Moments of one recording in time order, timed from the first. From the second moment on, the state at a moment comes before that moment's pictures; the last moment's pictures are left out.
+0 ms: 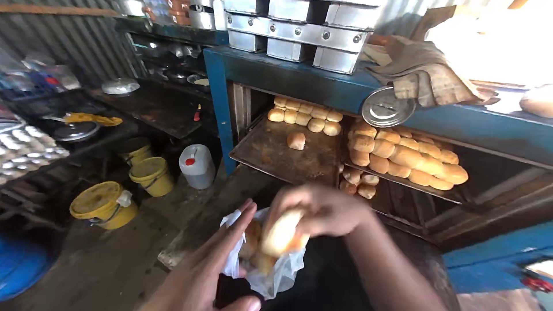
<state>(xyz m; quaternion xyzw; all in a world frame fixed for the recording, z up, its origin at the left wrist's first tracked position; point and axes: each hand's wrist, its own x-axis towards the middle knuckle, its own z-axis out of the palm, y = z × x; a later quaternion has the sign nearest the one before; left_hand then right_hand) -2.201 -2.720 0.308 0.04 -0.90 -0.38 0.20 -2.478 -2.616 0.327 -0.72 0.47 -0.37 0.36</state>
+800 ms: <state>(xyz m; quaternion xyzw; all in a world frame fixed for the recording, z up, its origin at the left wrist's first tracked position) -2.190 -2.739 0.321 0.10 -0.87 -0.45 0.17 -2.628 -2.745 0.369 -0.28 0.77 -0.55 0.15</state>
